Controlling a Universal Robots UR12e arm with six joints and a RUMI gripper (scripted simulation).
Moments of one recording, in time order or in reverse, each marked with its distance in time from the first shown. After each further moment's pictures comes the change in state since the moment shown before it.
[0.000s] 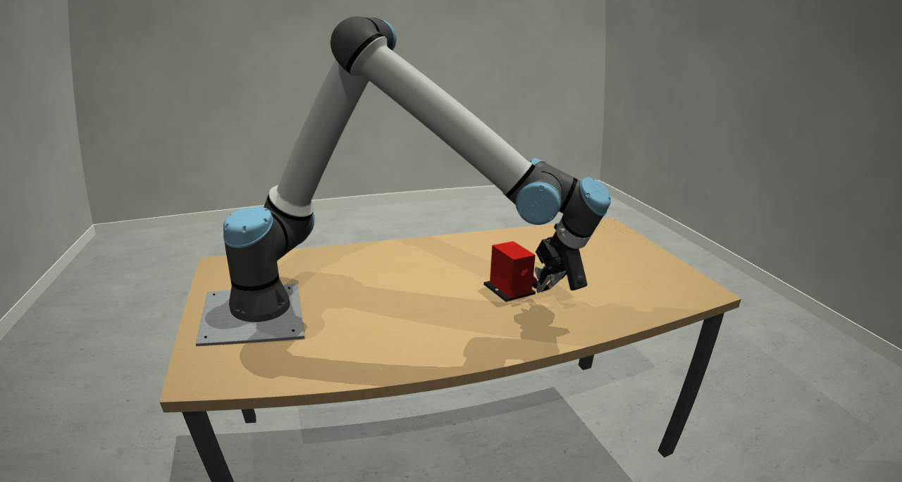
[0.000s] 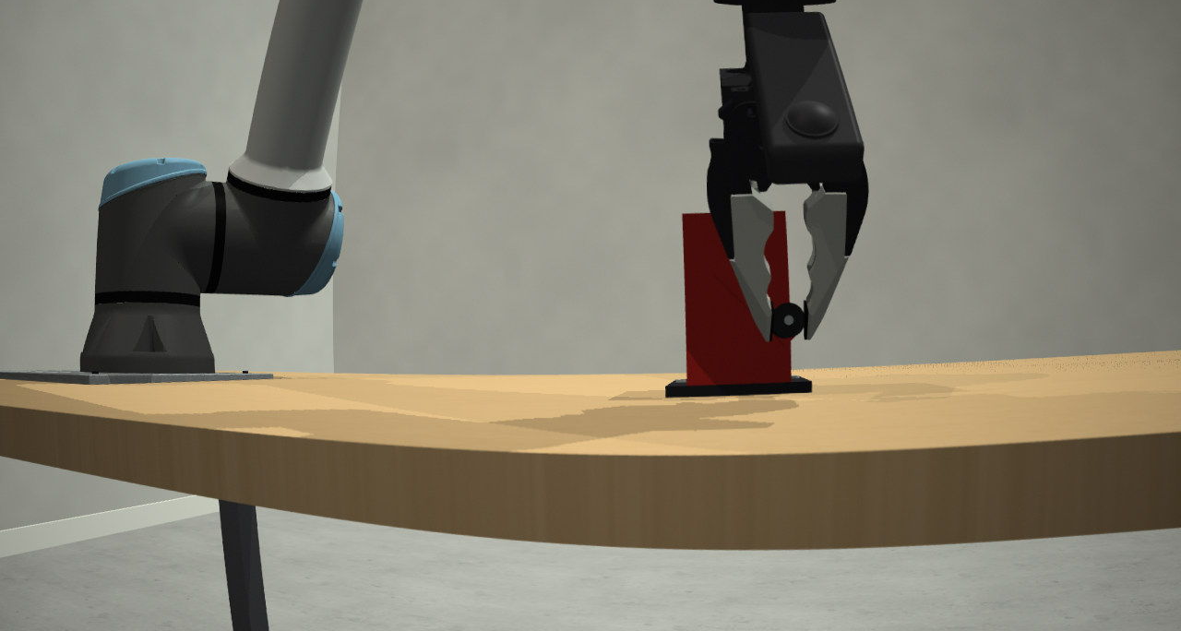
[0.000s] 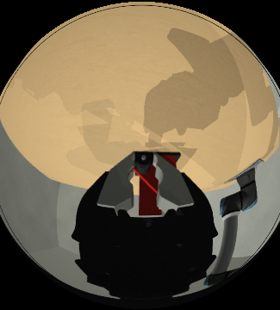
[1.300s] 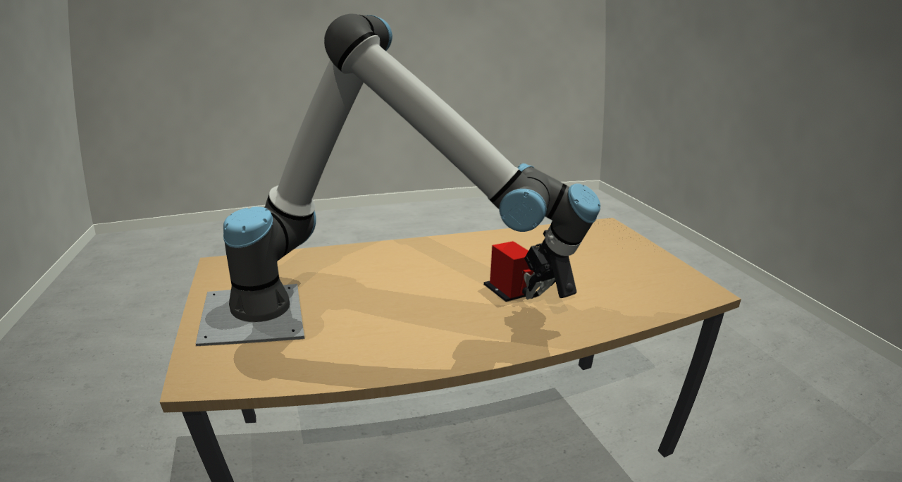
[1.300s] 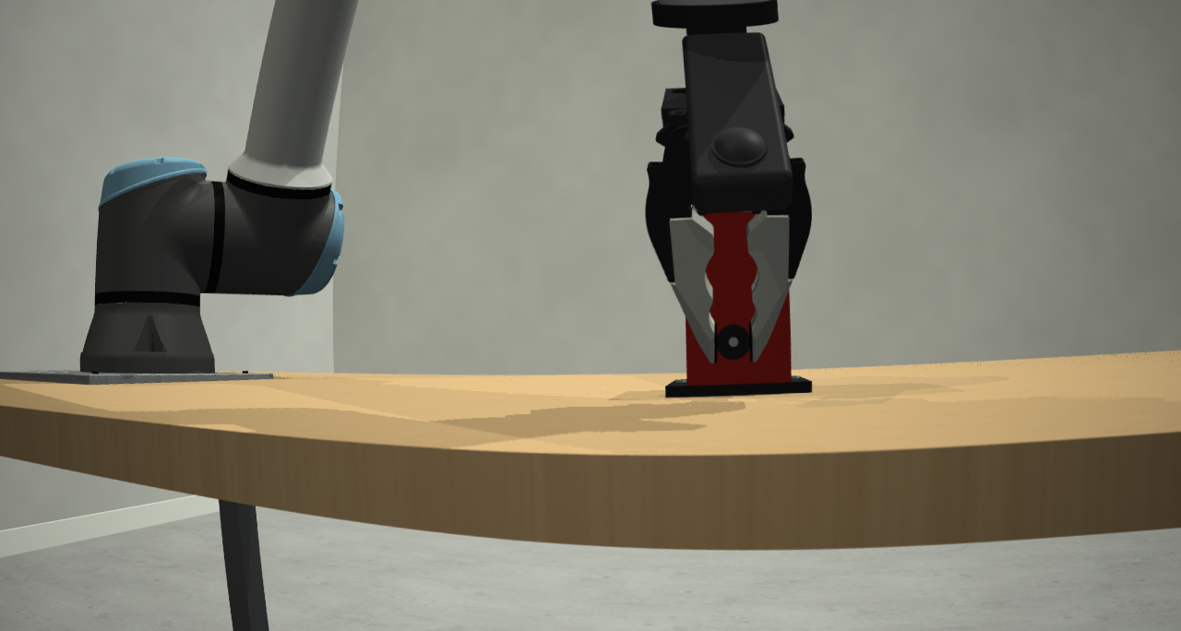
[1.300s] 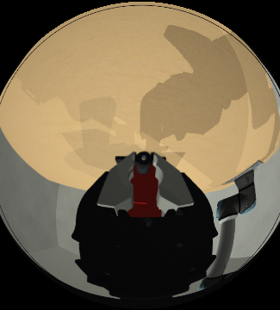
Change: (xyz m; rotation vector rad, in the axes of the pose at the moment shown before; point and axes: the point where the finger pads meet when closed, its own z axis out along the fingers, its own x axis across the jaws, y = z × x) arm 0.035 -0.006 0.011 -0.001 0.001 0.002
